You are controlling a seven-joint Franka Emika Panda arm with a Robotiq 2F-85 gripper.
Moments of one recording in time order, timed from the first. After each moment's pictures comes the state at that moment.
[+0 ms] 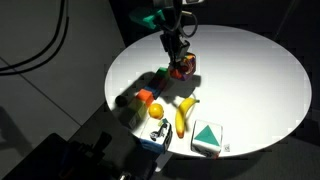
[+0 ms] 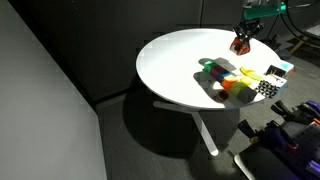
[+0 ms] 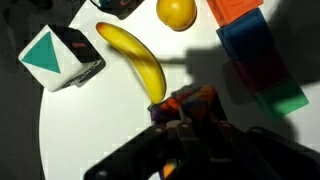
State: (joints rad) arm -0.03 0.30 -0.13 -2.02 -0.06 2.21 0.46
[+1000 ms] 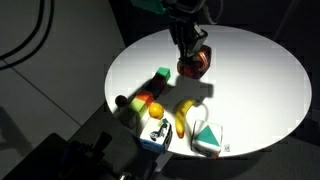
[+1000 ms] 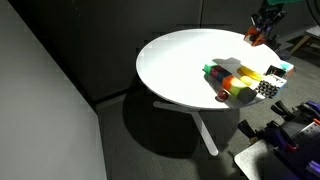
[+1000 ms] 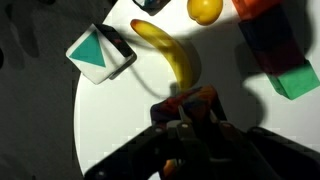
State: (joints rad) arm -0.08 0.13 -0.19 -2.12 -0.06 2.21 0.38
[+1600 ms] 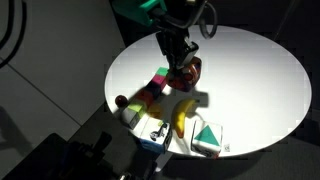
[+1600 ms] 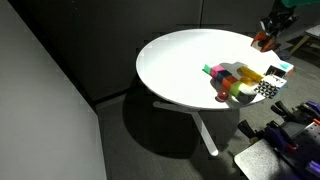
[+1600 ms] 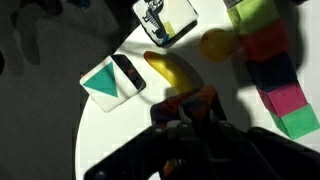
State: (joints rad) arm -0.11 0.02 -0.18 -2.27 -0.06 2.19 0.29
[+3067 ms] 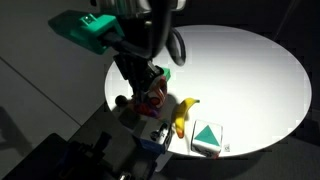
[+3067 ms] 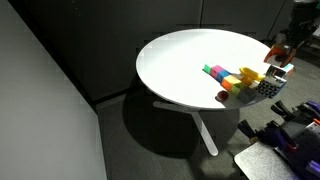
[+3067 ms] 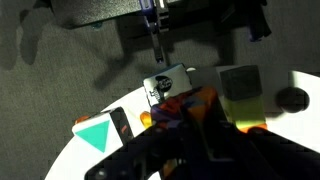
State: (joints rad) arm -0.11 -0.22 -0.15 -2.53 -0.09 2.10 0.05
